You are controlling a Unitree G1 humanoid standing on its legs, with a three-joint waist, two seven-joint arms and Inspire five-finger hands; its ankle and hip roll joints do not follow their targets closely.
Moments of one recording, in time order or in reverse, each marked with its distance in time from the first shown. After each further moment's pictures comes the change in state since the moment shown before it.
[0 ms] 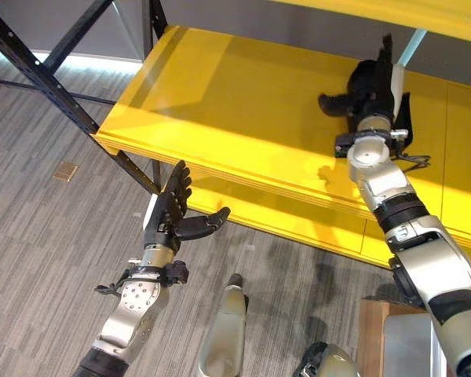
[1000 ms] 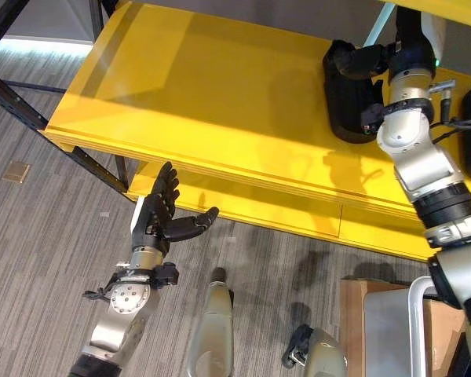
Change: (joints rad) left arm 0.025 0.008 0.055 -0.008 0.001 0.003 -0.031; right arm 0.005 -0.310 0.111 -0.185 -0.357 0.056 0.107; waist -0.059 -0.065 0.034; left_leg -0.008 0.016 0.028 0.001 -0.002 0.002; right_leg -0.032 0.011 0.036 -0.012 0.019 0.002
